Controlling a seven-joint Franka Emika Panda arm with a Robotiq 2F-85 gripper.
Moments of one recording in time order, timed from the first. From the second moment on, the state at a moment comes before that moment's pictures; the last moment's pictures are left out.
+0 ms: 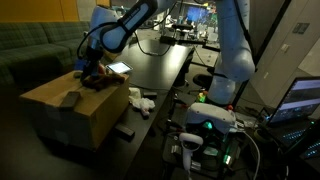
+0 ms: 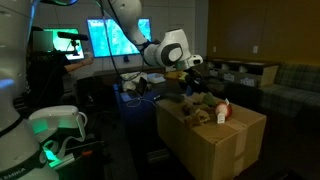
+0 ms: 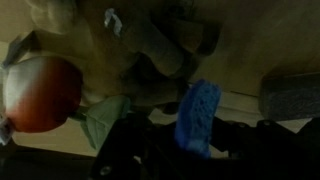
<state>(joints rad) 0.10 0.41 0.08 -1.97 -0.12 2.74 -0.05</state>
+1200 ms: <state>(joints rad) 0.21 0.84 -0.08 -1.47 -0.12 2.73 0.08</state>
